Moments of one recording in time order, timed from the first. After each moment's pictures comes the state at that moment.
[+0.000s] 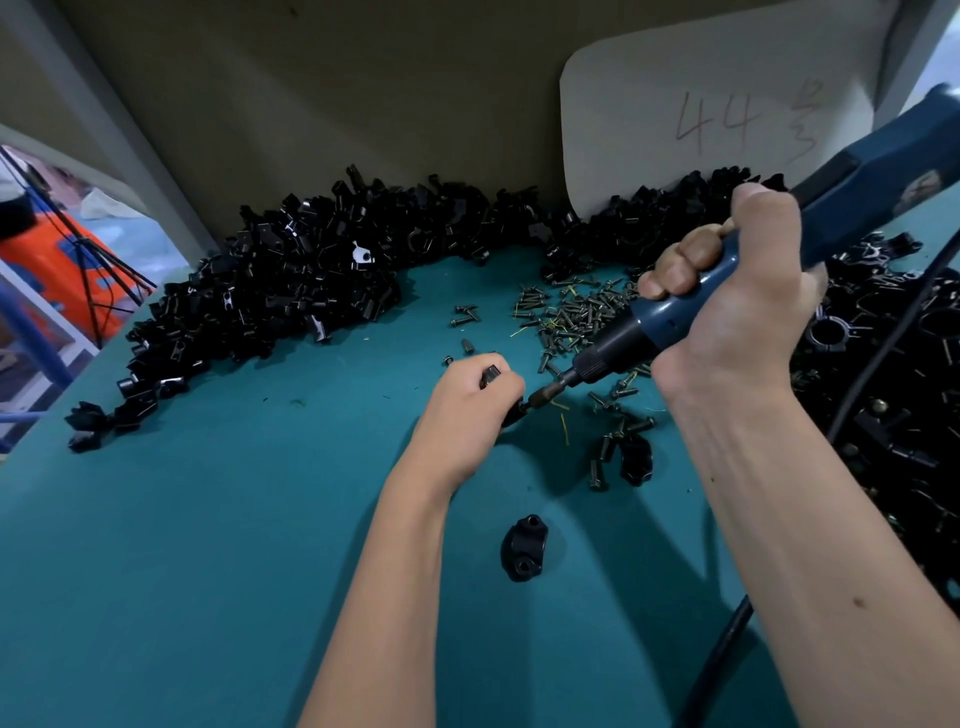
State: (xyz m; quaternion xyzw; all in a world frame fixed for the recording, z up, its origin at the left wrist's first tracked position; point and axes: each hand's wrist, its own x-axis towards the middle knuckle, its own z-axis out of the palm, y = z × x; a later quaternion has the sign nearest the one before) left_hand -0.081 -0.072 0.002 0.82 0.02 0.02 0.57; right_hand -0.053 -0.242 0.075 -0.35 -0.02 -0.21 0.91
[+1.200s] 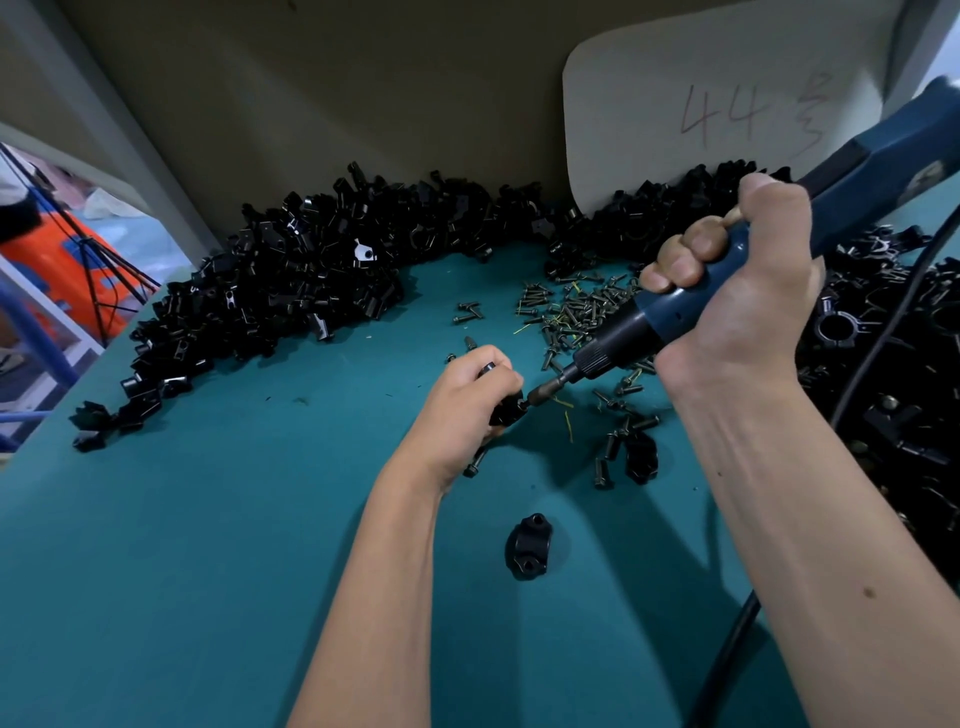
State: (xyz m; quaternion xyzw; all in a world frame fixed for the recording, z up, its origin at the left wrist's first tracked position) left_hand -0.082 -0.066 0.006 0.79 0.02 -0.03 0.61; right_hand -0.050 -0.242 0.075 -0.33 -0.02 -0.18 0.92
